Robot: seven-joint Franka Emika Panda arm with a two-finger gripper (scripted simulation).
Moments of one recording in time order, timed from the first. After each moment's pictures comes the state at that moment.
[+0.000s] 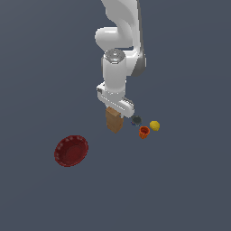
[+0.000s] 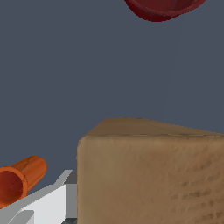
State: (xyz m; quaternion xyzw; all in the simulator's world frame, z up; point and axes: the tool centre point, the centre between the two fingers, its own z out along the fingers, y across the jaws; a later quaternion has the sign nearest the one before) arm -0.090 -0.002 0.144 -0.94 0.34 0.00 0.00
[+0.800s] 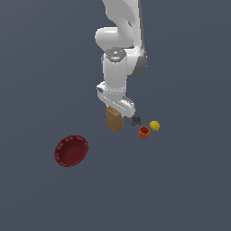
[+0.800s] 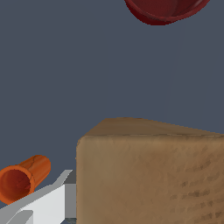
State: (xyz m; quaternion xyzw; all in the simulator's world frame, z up) arm -0.085 0.000 0.152 -0.94 0.34 0.00 0.00
